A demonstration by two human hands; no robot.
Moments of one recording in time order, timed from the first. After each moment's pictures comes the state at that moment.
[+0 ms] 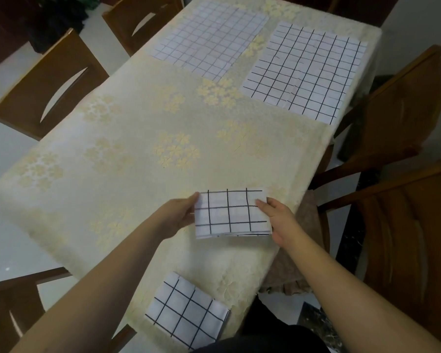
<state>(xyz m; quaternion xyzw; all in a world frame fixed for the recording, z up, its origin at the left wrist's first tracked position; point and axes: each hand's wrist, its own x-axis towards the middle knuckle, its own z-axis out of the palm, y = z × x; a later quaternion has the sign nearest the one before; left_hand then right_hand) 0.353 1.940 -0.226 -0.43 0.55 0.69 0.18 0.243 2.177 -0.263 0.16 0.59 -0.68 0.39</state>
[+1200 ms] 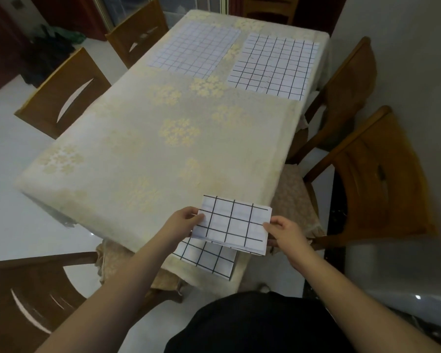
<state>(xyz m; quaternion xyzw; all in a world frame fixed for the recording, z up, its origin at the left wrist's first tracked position) 0.532 2.003 -0.205 -0.32 0.72 0.60 0.14 0.461 2.264 -0.208 0.11 0.71 -0.62 0.32</state>
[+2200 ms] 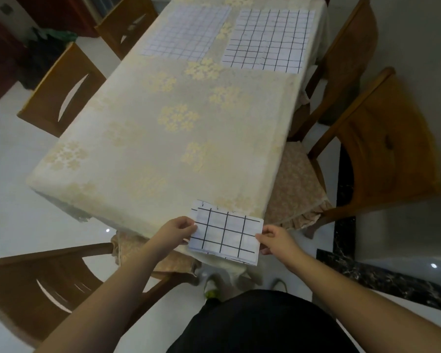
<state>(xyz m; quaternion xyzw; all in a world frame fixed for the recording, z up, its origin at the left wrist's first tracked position) 0.600 1.986 -0.227 -0.30 0.78 0.50 0.22 0.527 2.263 -0.261 0.10 0.73 -0.54 0.41</state>
